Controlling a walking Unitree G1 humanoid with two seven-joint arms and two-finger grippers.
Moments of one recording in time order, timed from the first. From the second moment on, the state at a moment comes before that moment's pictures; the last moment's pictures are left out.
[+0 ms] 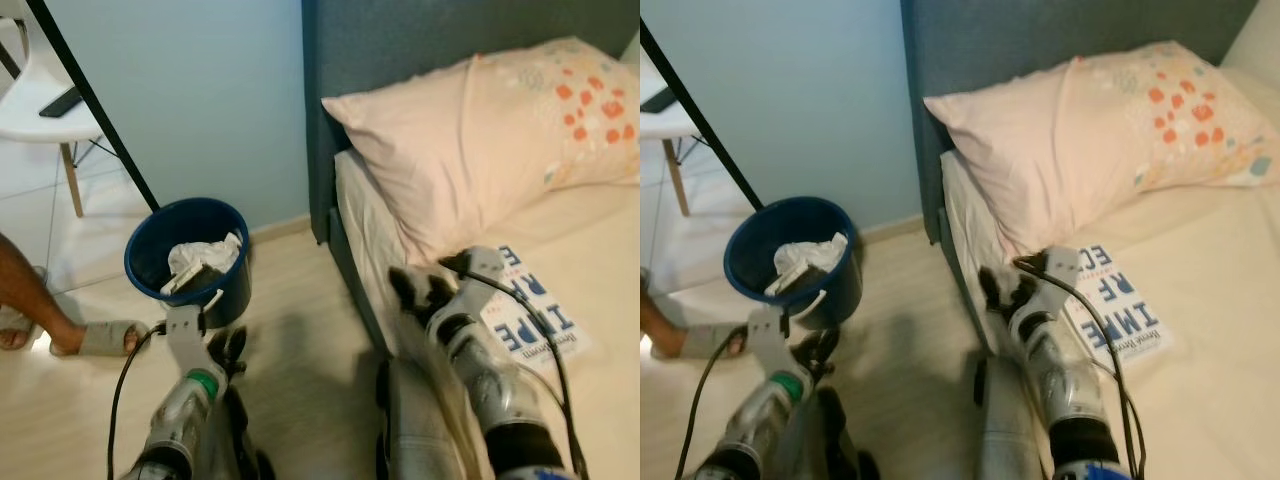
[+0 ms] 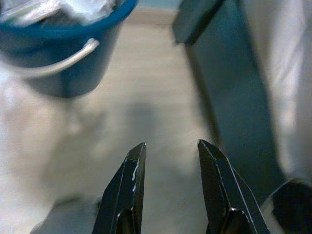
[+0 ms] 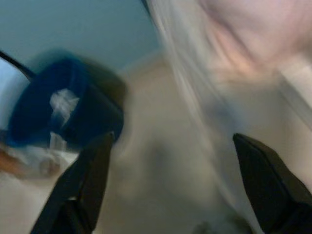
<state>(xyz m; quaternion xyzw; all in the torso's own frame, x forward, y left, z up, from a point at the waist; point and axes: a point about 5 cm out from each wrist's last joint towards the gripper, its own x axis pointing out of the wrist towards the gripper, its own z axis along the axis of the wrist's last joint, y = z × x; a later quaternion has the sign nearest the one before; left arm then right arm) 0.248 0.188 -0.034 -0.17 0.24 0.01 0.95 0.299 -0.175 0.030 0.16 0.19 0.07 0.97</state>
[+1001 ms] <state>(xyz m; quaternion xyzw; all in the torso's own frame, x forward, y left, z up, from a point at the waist) 0.147 0.218 -0.091 -0.14 0.42 0.14 0.89 0.219 -0.150 -0.064 0.00 0.42 0.16 0.89</state>
